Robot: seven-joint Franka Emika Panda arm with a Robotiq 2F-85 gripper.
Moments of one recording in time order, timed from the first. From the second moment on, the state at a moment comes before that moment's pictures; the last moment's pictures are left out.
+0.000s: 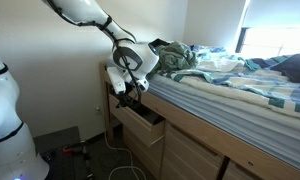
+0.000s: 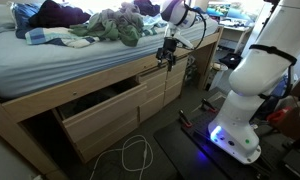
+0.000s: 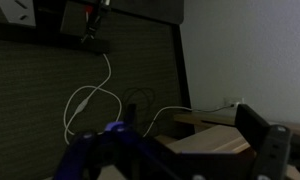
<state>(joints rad) 0.03 -0.04 -0.07 -2.37 0.50 1.88 -0.40</state>
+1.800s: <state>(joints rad) 0.09 0.32 0.12 -2.25 1.16 2.08 -0.33</state>
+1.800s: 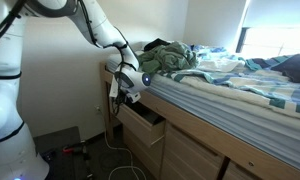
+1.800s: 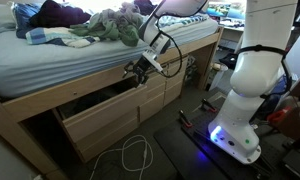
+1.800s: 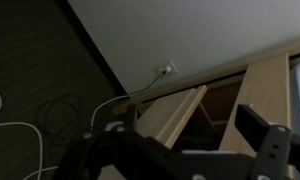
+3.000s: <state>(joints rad) 0.23 0.49 0.13 -2.16 1.37 2.47 -0.23</state>
